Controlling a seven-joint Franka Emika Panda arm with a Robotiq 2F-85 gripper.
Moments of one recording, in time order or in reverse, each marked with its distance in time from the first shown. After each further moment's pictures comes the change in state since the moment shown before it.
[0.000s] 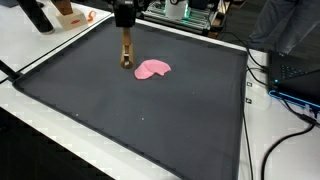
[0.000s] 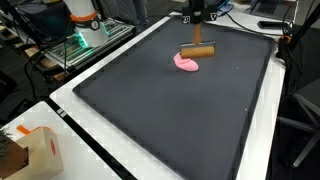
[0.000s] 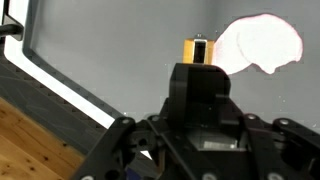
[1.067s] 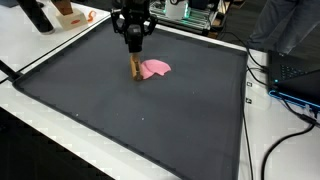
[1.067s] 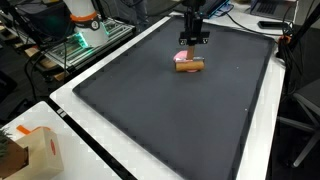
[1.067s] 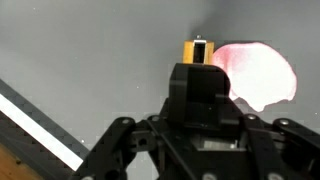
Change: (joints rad) arm 0.000 0.158 0.010 0.016 -0.005 0.017 -0.091
